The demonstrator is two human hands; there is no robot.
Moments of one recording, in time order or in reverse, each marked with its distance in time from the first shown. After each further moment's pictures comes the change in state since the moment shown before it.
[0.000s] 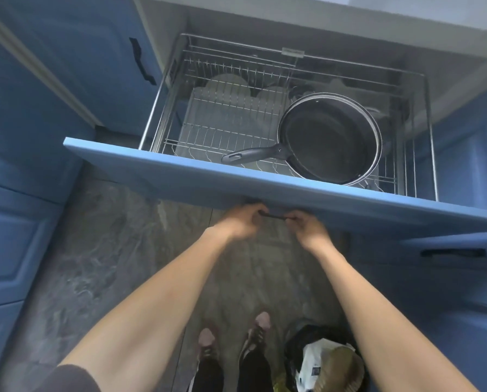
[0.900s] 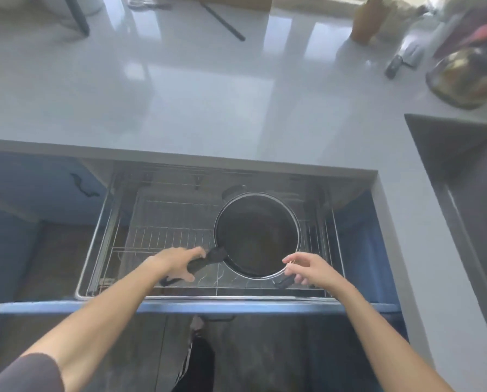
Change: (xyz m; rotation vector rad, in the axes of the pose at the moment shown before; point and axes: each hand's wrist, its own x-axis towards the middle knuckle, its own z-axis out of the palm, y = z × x) left_hand 0.087 0.076 -0.172 0.555 -0.341 0.036; right_hand 0.017 -0.054 -0.249 0.273 -0.202 0.143
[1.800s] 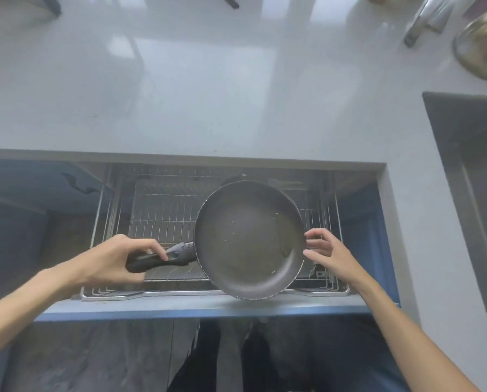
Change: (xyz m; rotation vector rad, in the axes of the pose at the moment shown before) left_hand -0.118 -0.030 -0.073 -0.384 0.204 0.233; right_hand -0.001 -0.002 -0.050 0.109 0.121 -0.120
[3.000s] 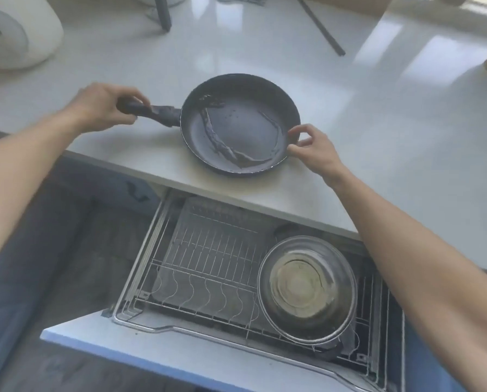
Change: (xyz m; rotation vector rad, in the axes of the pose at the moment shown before) left_hand 0.042 -0.125 -0.278 0.196 0.754 -0.313; right_hand 0.234 -0.299 0.091 -0.220 0.060 -0.364
